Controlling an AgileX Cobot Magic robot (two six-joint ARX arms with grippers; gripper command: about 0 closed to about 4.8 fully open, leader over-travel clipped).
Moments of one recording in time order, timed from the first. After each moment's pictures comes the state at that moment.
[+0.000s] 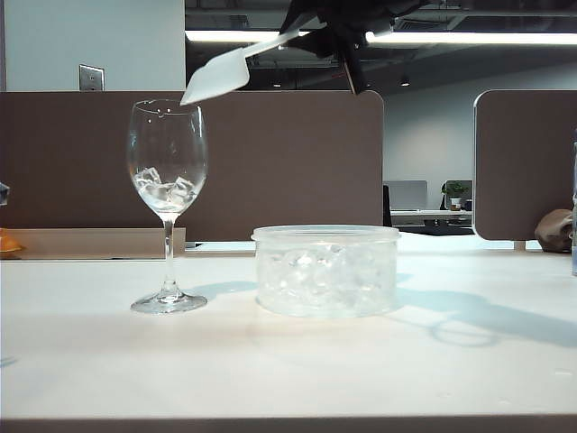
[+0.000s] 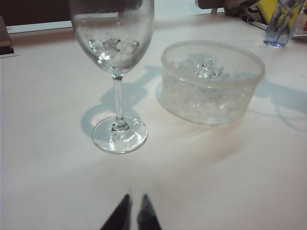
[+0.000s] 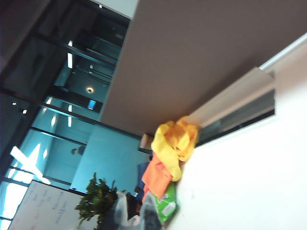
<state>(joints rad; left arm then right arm) -0.46 0.00 0.01 -0.18 0.09 0.01 0.52 1.69 1.29 0.43 -0.20 1.13</state>
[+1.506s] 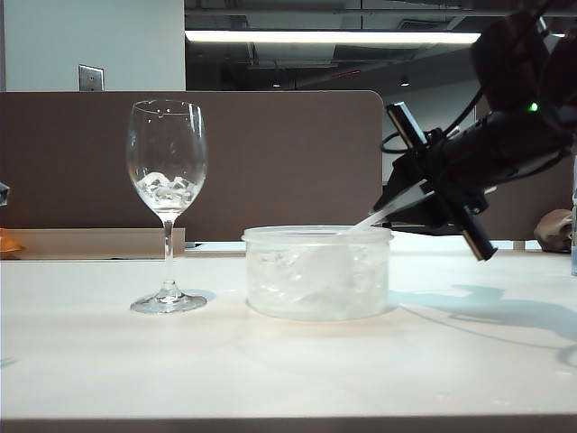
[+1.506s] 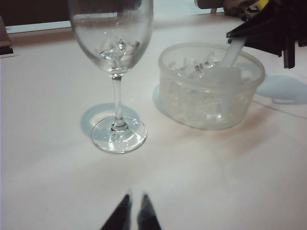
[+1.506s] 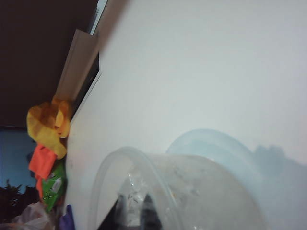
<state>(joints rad) -0.46 0.01 0.01 -0.18 0.09 0.01 0.34 1.68 0.76 0.53 -0.32 1.10</state>
